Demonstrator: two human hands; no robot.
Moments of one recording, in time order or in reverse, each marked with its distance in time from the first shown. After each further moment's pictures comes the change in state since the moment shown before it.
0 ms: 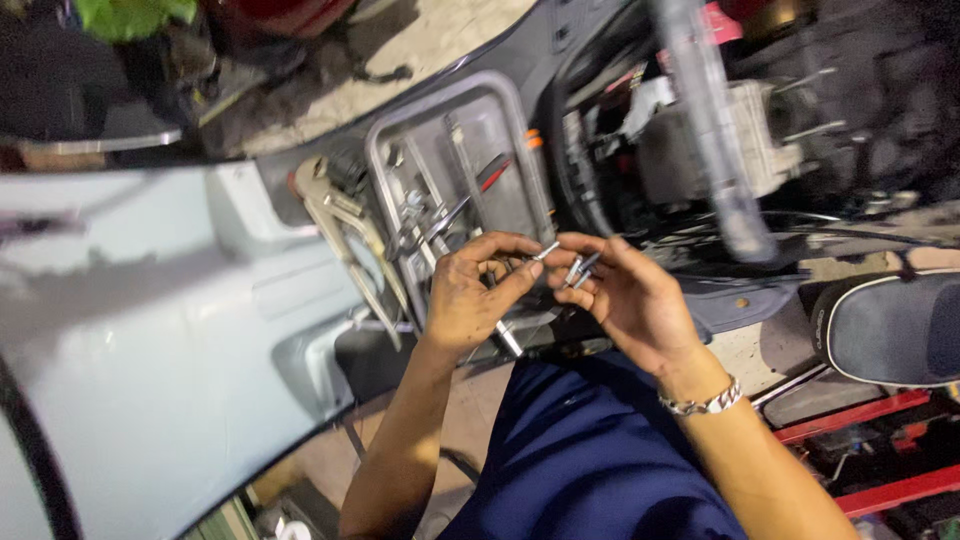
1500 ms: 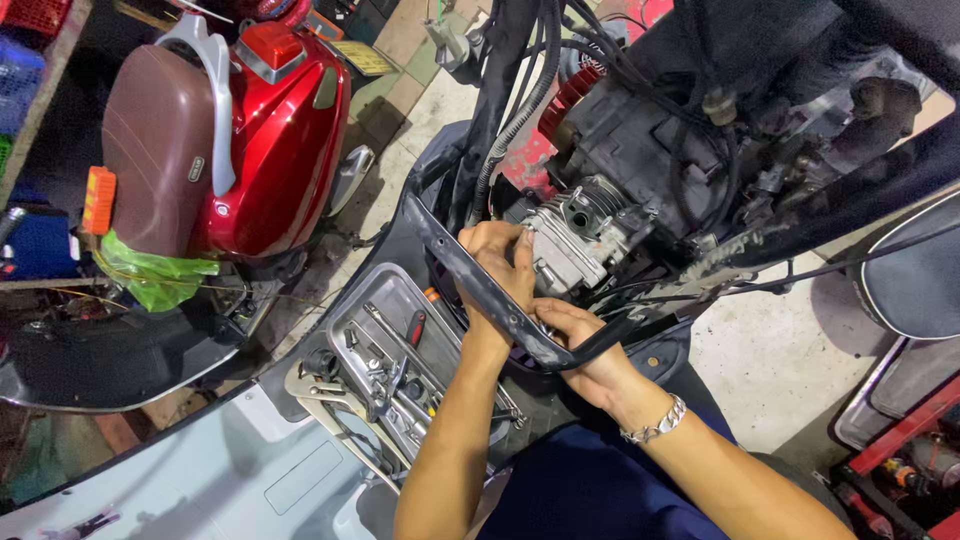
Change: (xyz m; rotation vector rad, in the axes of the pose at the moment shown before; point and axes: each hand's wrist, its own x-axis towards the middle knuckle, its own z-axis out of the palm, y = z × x) left_hand 0.150 0.095 0.162 0.523 0.277 0.615; right_hand 0.023 -0.047 -0.085 0.292 0.230 -0.179
